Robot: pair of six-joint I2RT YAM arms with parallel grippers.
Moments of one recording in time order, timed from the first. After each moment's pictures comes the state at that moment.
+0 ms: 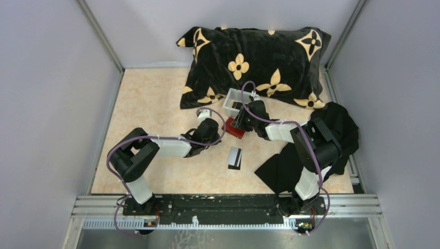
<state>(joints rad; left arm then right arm) -0.82 1.74 0.77 0.28 -0.35 -0.78 0.50 1.75 0.83 0.28 -0.13 0.75</state>
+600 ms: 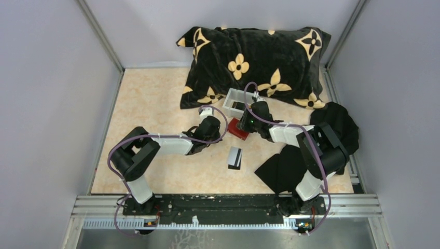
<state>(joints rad) -0.82 1.76 0.83 0.22 -0.36 -0.73 0.49 1.68 0.81 0.18 -0.08 0.67</state>
